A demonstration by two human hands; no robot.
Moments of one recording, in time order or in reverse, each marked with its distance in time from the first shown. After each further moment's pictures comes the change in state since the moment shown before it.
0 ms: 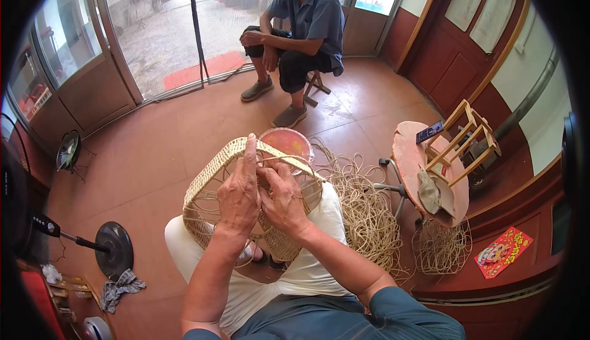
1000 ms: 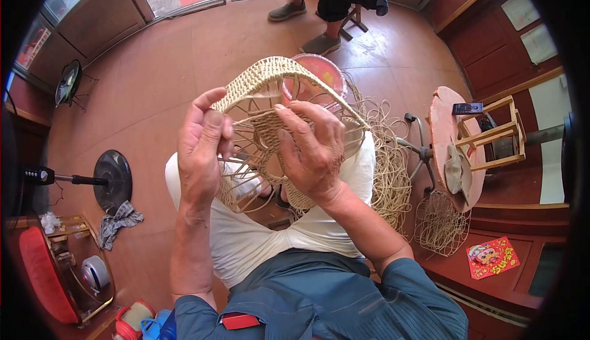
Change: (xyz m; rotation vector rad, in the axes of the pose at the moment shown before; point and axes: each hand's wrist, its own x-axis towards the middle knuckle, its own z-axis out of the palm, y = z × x) left_hand -0.042 -0.049 -0.074 -1.228 0.044 -0.664; right_hand -0.009 -0.012 0.004 -0.249 0.051 -0.304
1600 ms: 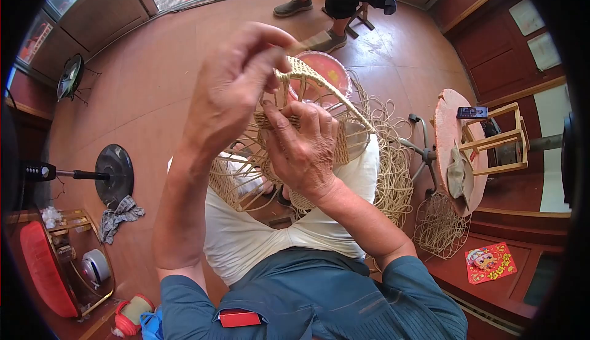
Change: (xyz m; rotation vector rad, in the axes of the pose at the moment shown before) left_hand 0.080 0.052 0.053 0.437 -0.283 0.209; right_hand 0.015 -0.012 0.018 -0.135 -0.056 -0.020
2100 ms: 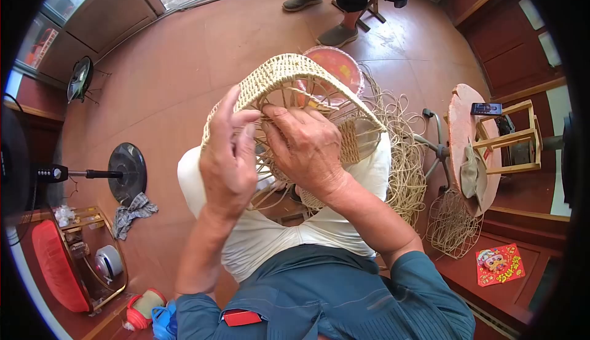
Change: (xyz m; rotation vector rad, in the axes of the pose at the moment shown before) left_hand -0.095 -0.025 0.023 0.410 0.352 -0.038; right_hand 0.019 -0.001 -0.002 0.238 -0.155 0.101
